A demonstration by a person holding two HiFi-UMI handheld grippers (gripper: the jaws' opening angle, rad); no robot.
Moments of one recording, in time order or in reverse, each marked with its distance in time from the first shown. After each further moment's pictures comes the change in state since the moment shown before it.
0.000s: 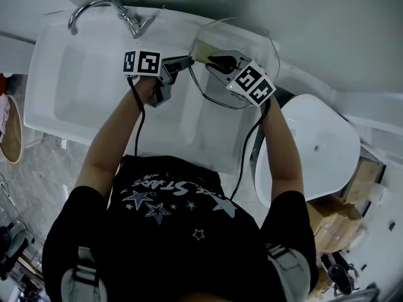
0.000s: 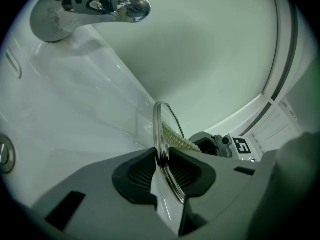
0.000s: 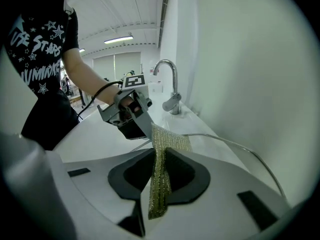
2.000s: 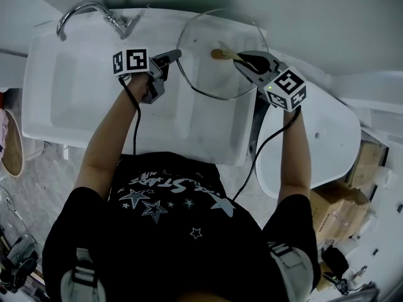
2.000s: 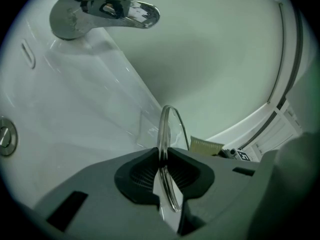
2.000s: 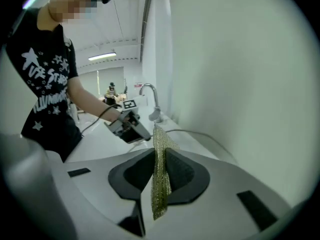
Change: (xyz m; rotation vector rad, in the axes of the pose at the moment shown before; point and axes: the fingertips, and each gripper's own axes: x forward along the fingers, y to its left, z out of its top) left arm -0.005 0.006 0.006 -0.074 -0.068 0.032; right arm -0.115 -0.015 -0.020 0.177 -0.132 -0.128
